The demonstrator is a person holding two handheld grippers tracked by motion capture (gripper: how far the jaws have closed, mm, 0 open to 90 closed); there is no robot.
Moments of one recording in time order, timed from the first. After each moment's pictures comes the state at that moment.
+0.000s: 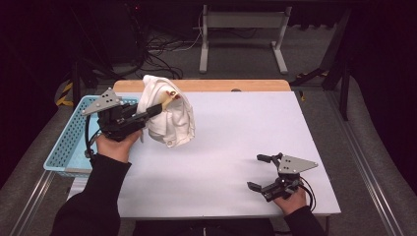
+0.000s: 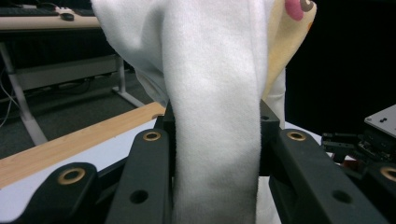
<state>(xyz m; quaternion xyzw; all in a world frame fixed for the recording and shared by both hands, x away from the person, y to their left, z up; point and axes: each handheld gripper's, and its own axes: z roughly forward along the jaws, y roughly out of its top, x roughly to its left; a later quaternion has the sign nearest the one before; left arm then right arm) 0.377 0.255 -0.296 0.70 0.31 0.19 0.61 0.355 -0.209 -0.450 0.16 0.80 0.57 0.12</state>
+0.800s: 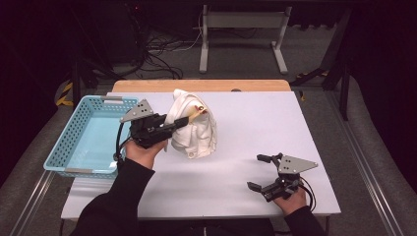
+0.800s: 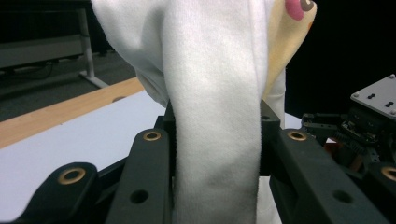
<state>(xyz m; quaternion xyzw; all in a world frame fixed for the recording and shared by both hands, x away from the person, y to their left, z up) 0.391 0.202 -0.333 0.73 0.29 0.14 0.61 0.354 -0.209 -0.450 0.16 0.80 0.57 0.12</state>
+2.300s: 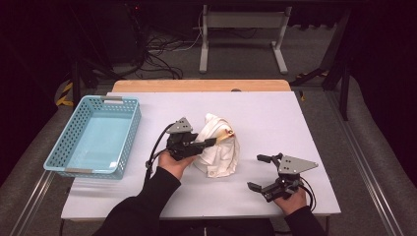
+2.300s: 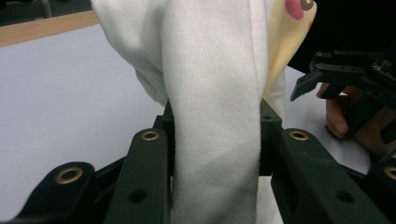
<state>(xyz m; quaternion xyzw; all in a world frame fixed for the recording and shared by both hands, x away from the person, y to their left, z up) 0.411 0.132 -0.403 0.78 0.29 0.07 0.55 0.354 -0.209 -0.450 0.16 0.80 0.57 0.12</state>
